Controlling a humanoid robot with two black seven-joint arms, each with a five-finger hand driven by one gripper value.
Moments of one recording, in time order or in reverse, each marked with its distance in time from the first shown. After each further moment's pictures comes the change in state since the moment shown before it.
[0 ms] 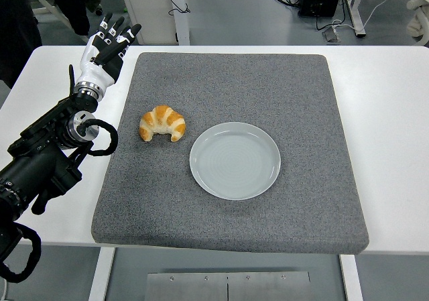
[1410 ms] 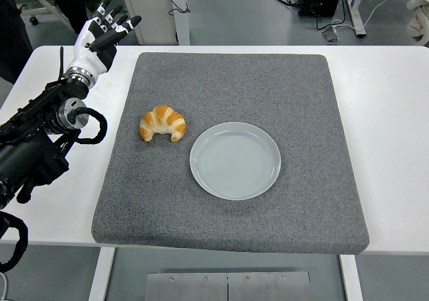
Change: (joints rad) left arm -0.061 0.072 0.056 -0.038 0.103 0.035 0.072; right arm 0.000 0.000 0.000 0.000 0.000 0.000 0.000
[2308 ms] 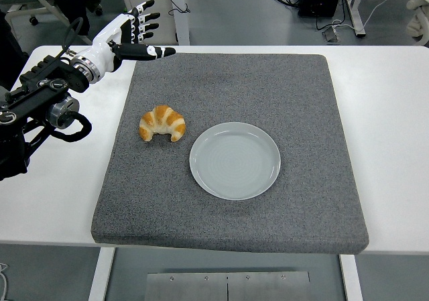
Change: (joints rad) left arm -0.037 0.229 0.248 -0.444 0.342 0.153 0.169; right arm 0.000 0.000 0.000 0.000 0.000 0.000 0.000
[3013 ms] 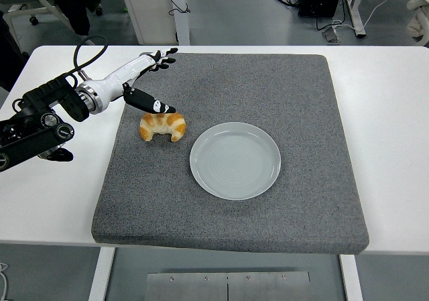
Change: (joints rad) left arm -0.025 0.170 0.252 -0.308 0.422 0.119 0.098; right arm 0.000 0.000 0.000 0.000 0.000 0.000 0.000
